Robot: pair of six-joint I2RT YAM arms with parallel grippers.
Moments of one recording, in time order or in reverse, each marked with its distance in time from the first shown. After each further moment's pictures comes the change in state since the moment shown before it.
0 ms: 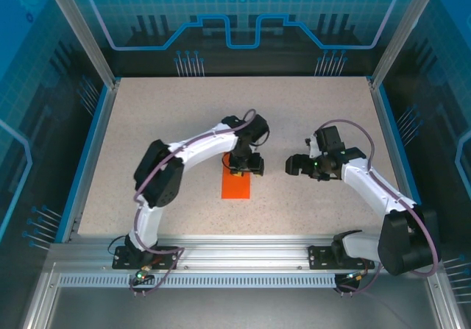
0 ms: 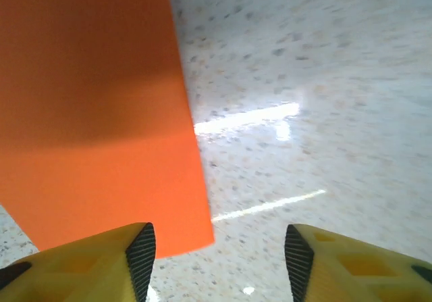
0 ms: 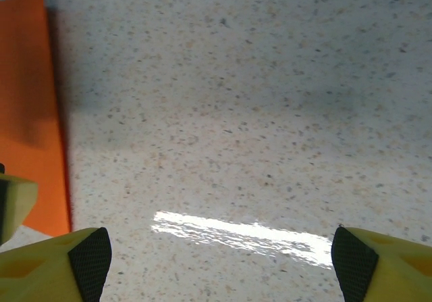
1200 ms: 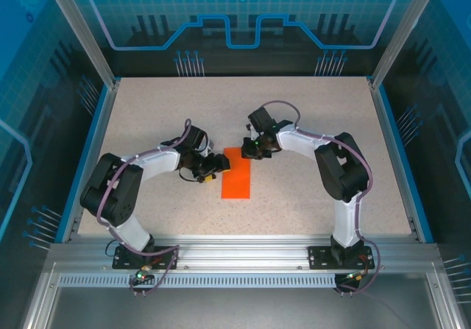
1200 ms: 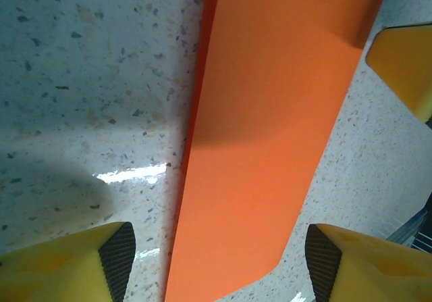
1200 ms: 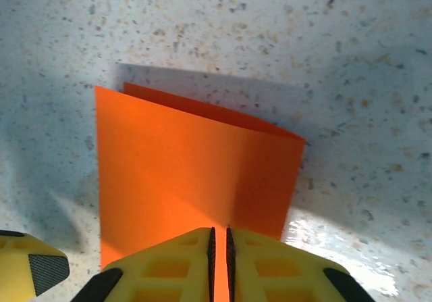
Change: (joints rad) left arm 0.355 -0.340 -0.771 0.706 0.307 -0.070; right arm 0.337 0.731 0.552 0.152 0.006 0.189
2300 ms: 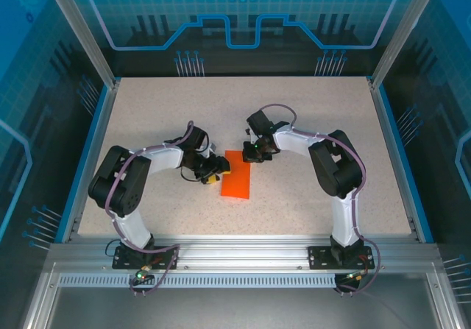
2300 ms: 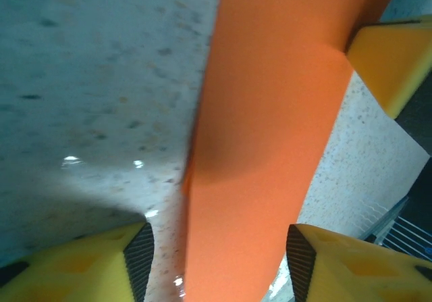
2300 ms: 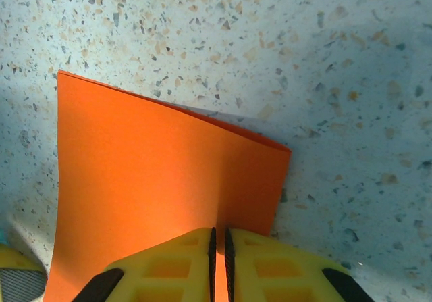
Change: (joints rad) left arm 0.001 0.089 0.025 0.019 0.101 -0.007; right arm 0.000 0.060 0.017 -0.023 0.010 -0.043
